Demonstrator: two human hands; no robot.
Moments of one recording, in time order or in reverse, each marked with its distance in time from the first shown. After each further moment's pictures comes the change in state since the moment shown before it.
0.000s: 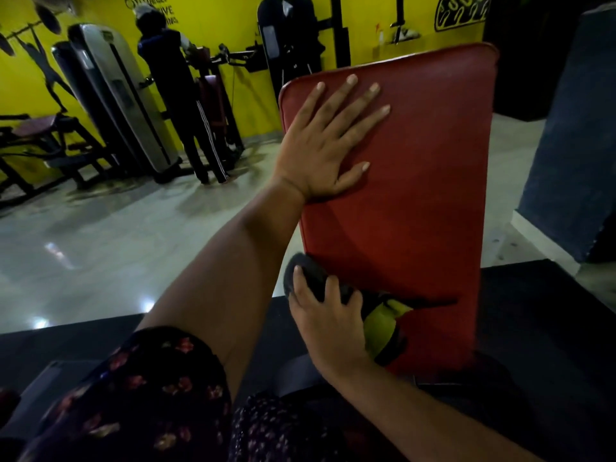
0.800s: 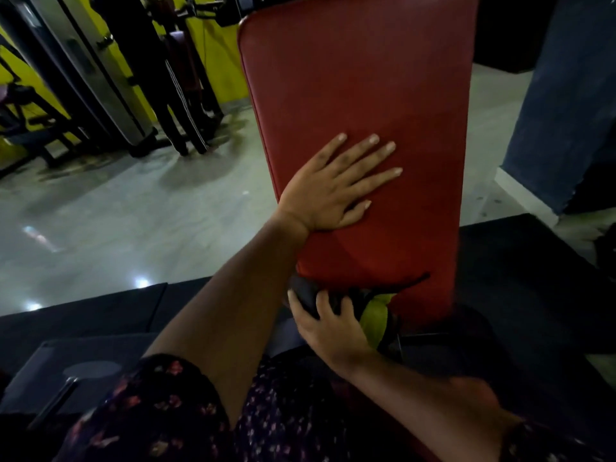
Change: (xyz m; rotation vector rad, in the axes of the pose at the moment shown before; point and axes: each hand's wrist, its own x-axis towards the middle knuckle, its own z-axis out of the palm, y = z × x) left_hand -0.060 0.091 0.024 -0.082 -0.026 0.201; right_hand -0.093 0.009 0.065 -0.056 0.017 -0.305
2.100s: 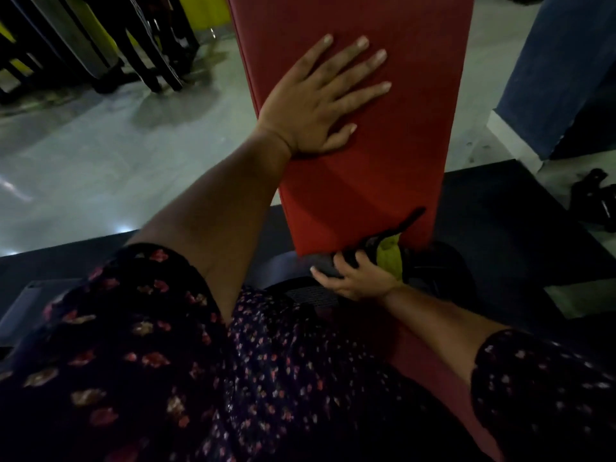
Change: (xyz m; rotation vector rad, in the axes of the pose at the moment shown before) left_hand 0.000 -0.001 -0.003 0.039 0.005 0.009; right_hand -0.086 0.055 0.049 -0.122 0.076 -0.518
